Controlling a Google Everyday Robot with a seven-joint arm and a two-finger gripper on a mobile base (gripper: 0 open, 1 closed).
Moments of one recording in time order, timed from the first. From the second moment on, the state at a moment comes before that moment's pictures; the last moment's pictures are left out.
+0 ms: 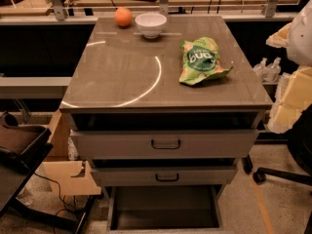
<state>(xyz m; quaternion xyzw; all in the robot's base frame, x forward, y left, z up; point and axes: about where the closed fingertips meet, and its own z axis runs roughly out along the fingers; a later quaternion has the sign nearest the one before) 0.438 -0.214 0.985 -0.60 0.78 -0.04 0.17</state>
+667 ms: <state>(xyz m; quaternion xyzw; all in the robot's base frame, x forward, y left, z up) 0.422 -0.237 0.950 -0.59 0.79 -0.08 0.14</state>
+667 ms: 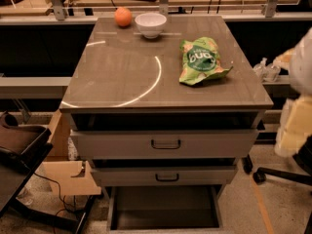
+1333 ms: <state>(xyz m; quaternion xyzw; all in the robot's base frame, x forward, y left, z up) 0.383 -0.289 0.840 -0.58 0.80 -0.12 0.07</state>
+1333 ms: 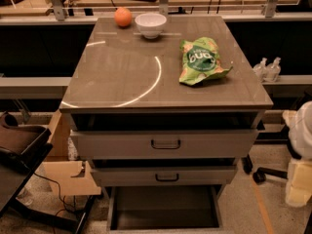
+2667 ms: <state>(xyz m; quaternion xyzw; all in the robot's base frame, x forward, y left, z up) 0.348 -0.324 0.732 -0.56 0.82 -0.11 0.05</state>
